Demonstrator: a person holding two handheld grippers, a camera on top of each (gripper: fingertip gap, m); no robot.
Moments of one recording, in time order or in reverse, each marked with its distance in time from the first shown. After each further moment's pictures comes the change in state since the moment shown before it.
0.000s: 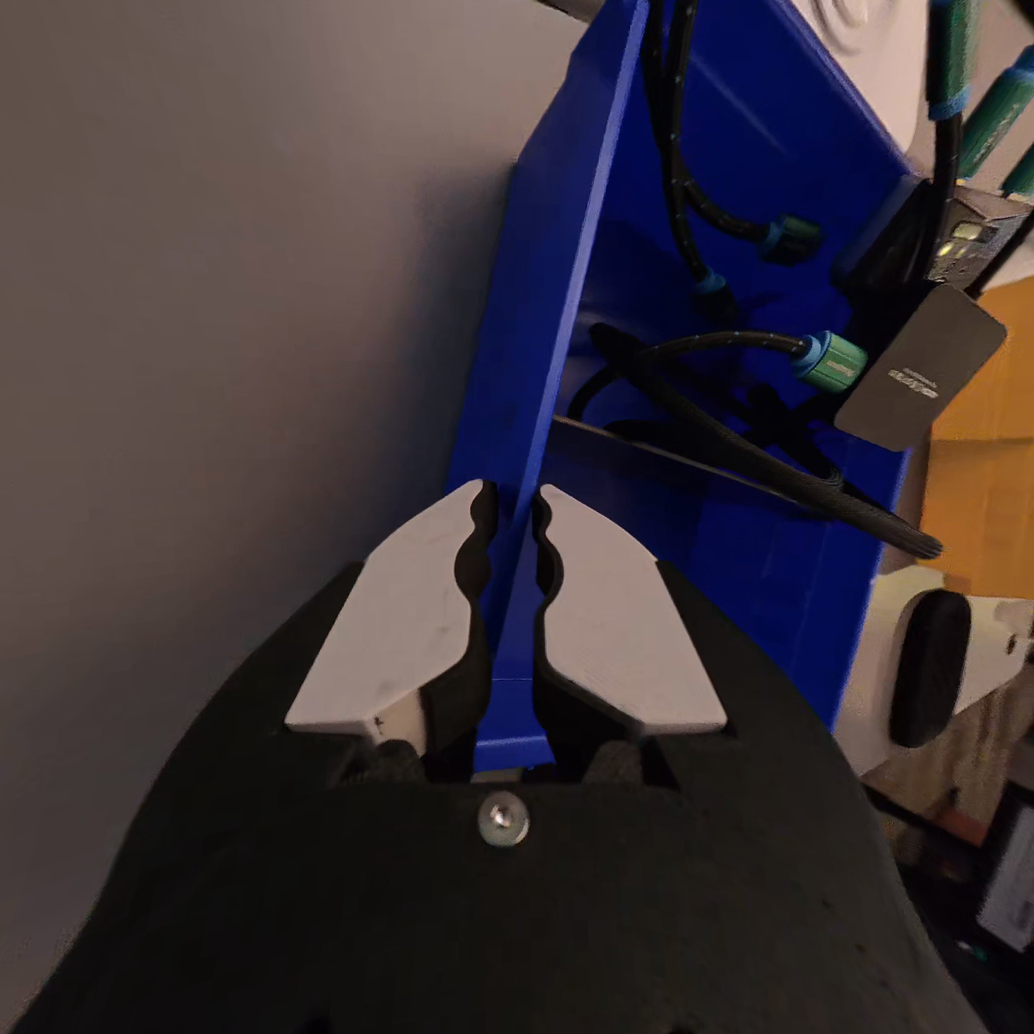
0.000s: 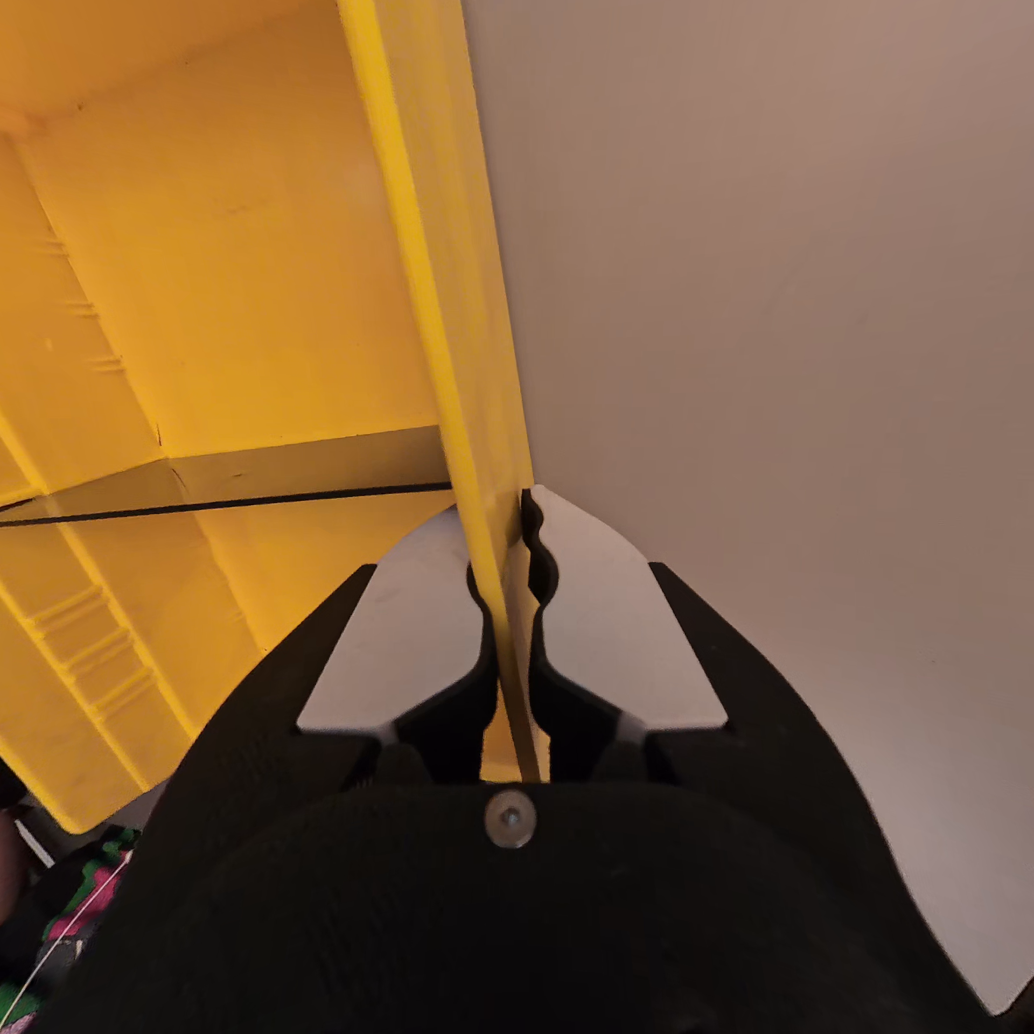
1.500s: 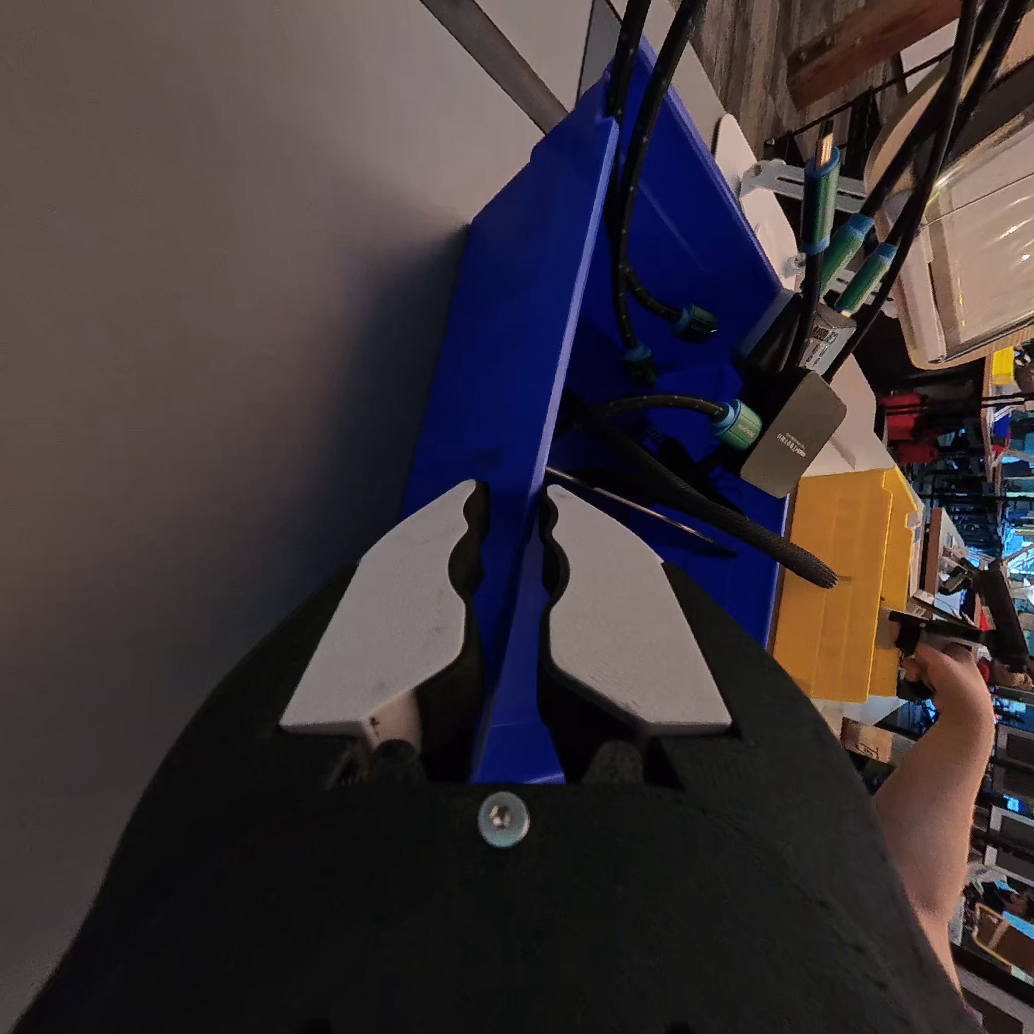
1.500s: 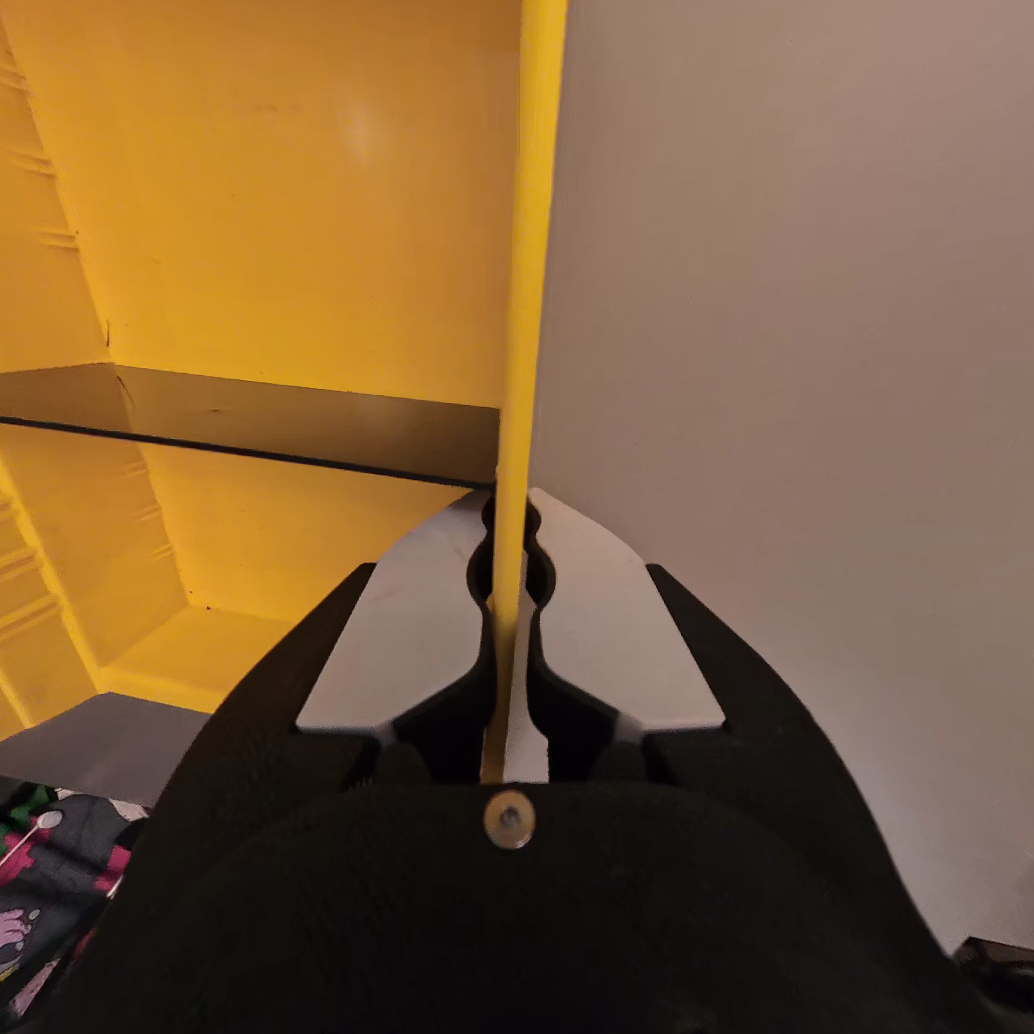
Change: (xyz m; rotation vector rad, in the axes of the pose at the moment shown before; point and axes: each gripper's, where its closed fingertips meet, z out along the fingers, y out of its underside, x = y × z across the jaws) left arm -0.050 -0.010 -0.027 0.209 0.133 -0.278; right arm -0.004 0.035 -0.003 -0.027 0.026 -0.105
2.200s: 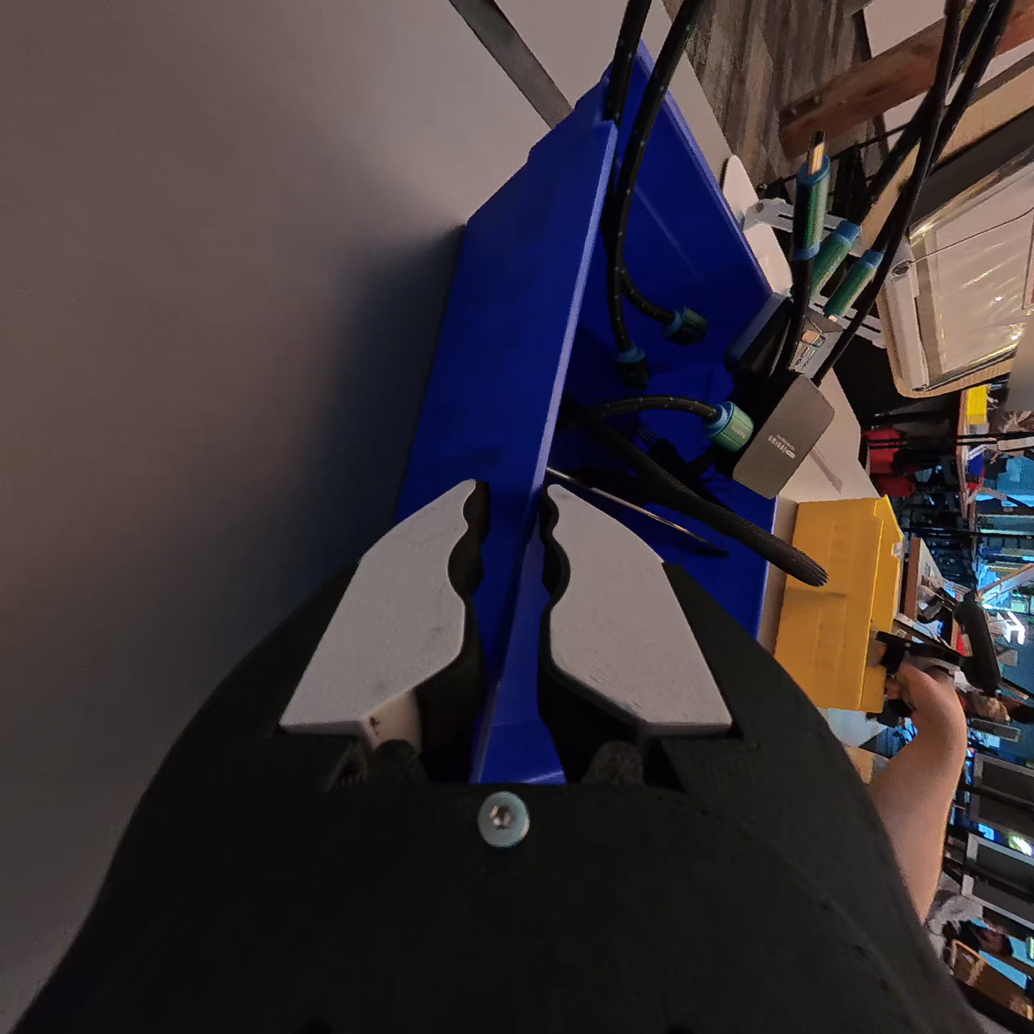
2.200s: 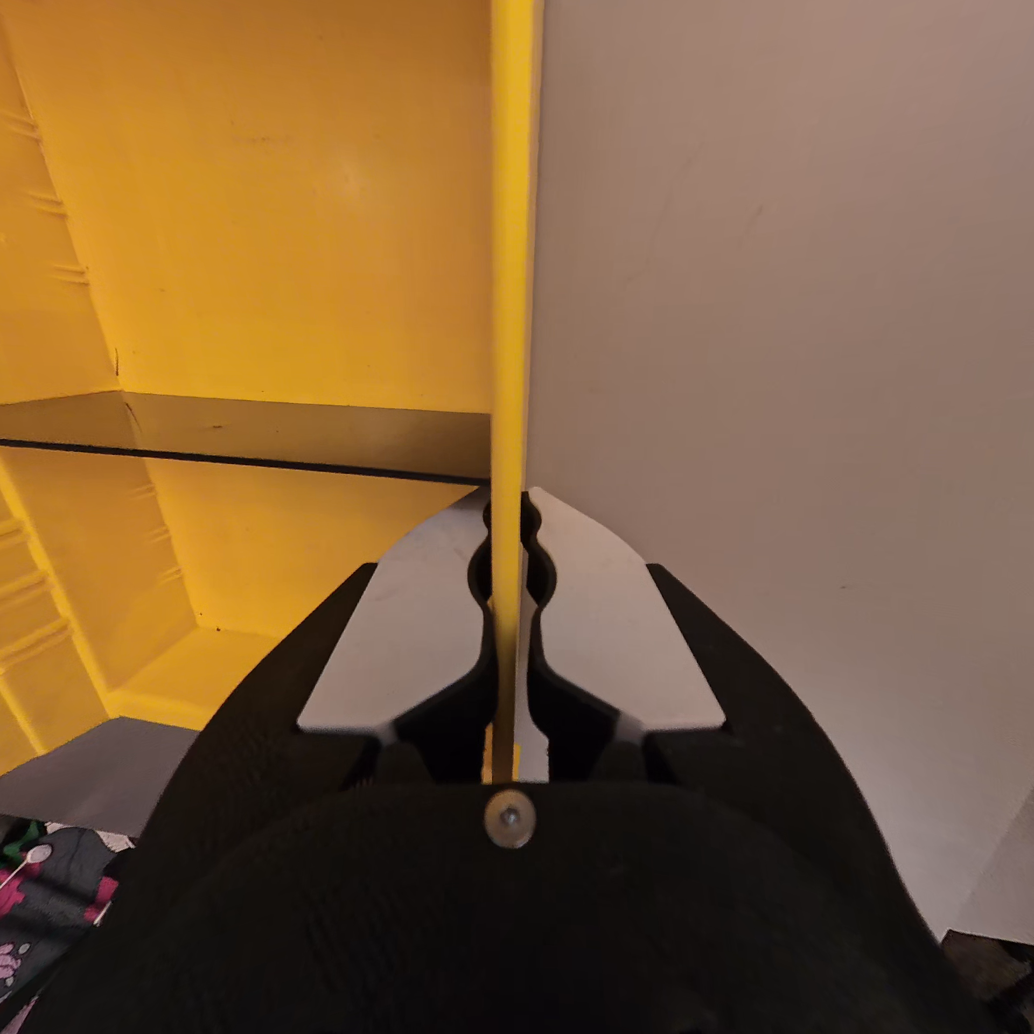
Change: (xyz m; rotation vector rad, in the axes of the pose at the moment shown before) left arm -0.015 0.000 -0.019 0.041 -0.001 -0.048; right arm 0.040 0.000 -0.008 0.044 0.013 0.065
